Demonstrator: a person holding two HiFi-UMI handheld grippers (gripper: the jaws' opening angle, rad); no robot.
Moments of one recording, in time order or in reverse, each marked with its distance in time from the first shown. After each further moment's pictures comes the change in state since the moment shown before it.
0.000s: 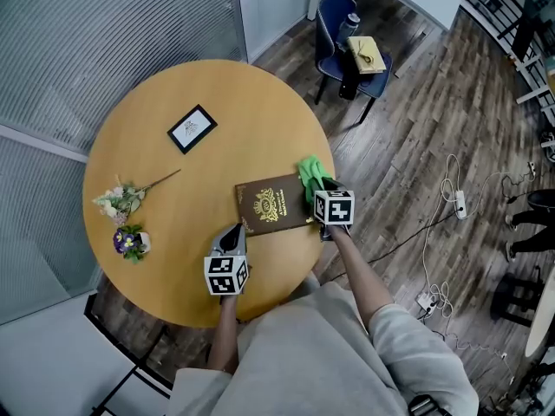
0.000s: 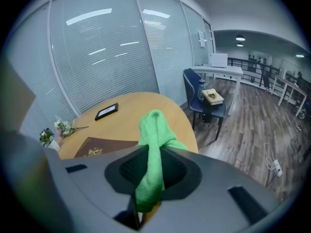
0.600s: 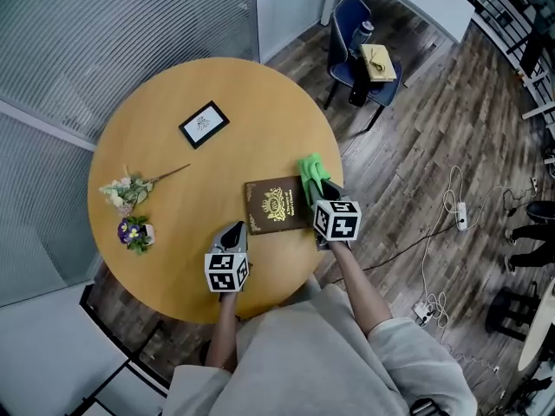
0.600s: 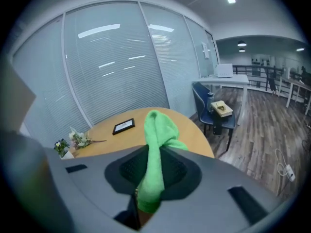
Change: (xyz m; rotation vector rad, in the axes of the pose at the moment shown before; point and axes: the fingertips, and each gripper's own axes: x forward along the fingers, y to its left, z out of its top) left arm -0.010 0.016 0.002 -0.024 -0.021 0.023; right arm -0.042 0.060 0.043 -0.019 -0.145 0.083
